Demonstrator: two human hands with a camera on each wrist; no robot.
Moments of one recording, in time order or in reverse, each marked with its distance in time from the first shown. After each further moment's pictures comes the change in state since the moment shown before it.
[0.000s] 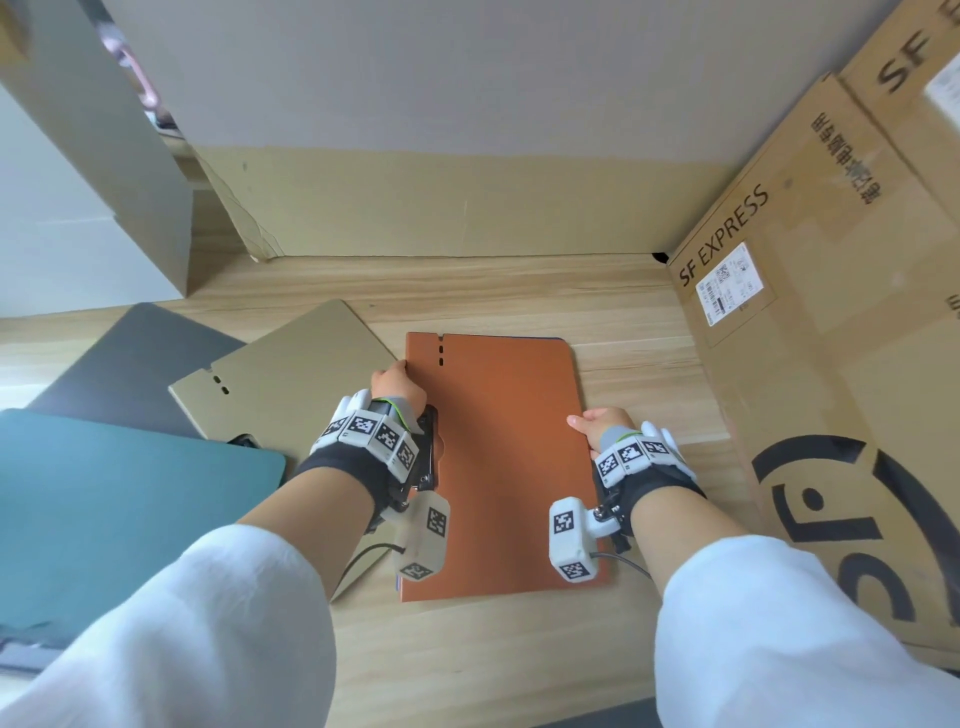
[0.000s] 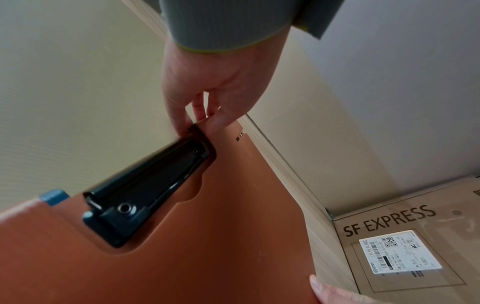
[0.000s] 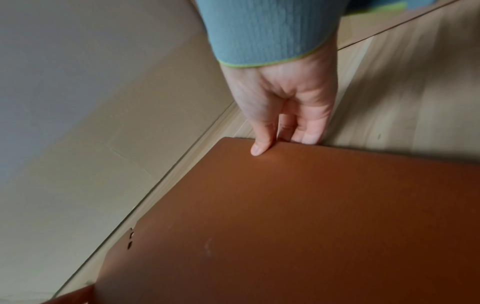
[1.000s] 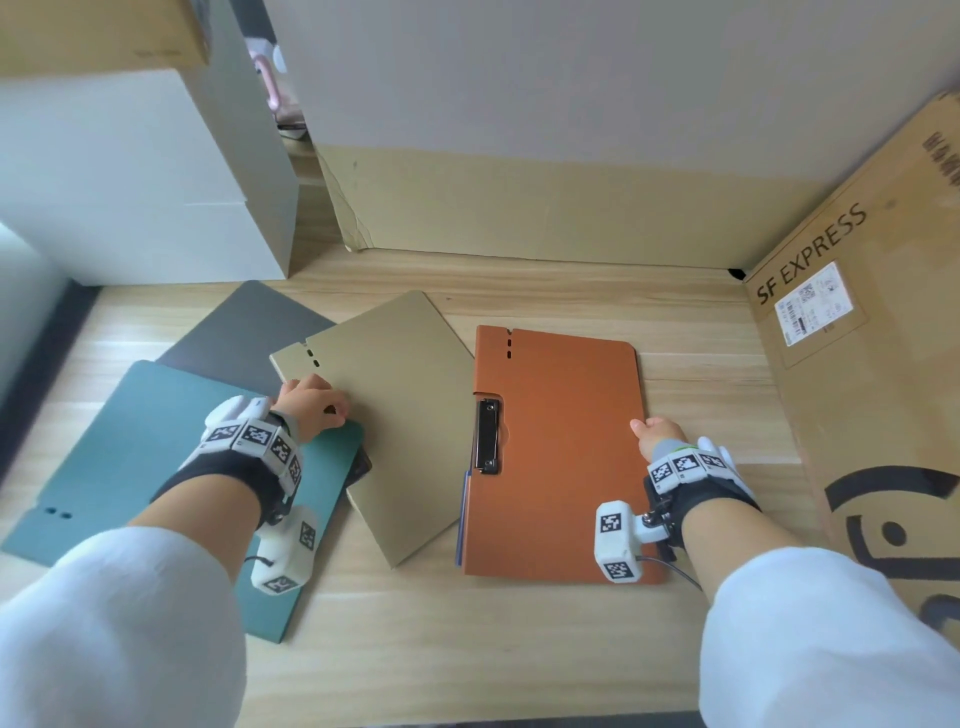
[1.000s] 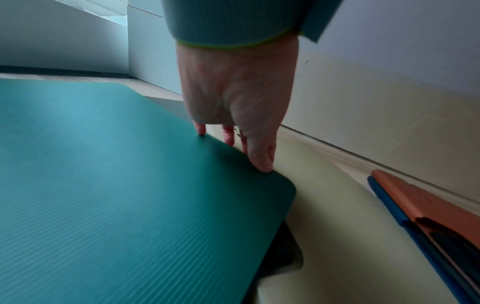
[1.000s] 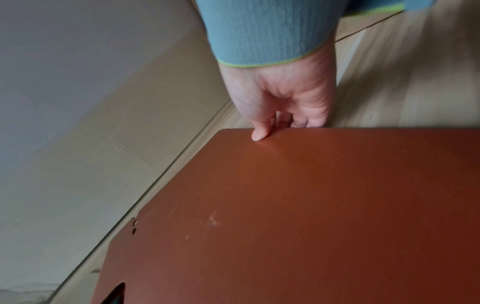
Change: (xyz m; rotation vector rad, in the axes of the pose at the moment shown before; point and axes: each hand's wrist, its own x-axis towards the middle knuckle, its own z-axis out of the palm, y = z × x) left_hand -0.019 -0.151 -0.125 0.706 -0.020 0.088; right_hand -0.014 -0.008 0.013 -0.270 0.006 0.014
